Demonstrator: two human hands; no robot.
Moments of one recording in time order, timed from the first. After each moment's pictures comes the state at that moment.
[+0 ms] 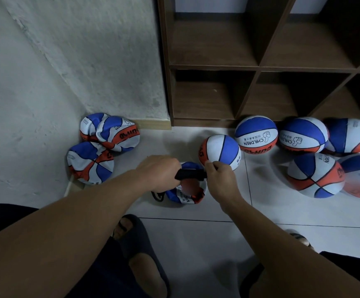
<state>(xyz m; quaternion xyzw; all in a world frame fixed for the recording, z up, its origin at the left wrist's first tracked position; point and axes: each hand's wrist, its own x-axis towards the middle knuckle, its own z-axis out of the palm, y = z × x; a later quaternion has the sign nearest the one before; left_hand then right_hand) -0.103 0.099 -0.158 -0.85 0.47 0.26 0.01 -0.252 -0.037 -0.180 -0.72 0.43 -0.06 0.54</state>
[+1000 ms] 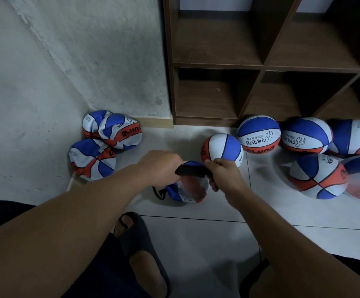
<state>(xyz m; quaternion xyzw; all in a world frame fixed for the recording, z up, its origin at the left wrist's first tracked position) -0.094 0.100 -0.162 -0.84 0.48 0.23 0.00 -0.251 -0.055 -0.173 -0.67 0.42 0.01 0.61</state>
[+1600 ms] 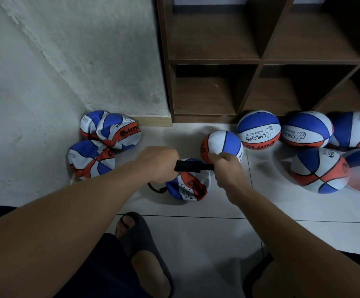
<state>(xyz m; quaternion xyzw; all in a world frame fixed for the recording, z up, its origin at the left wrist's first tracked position) -0.094 0.092 -0.140 -0.86 0.45 0.24 0.05 -0.247 -0.055 -0.165 -0.67 0.46 -0.02 0.58</state>
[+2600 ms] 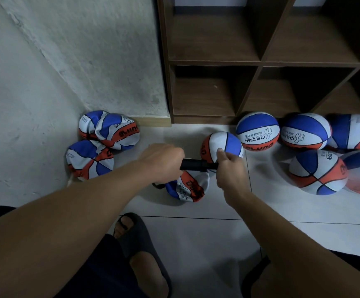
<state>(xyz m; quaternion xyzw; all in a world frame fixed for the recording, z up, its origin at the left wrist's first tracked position) -0.102 0.081 -0.132 -0.86 0.47 0.19 0.06 -0.250 -0.054 -0.171 -0.64 0.49 -0.11 0.59</state>
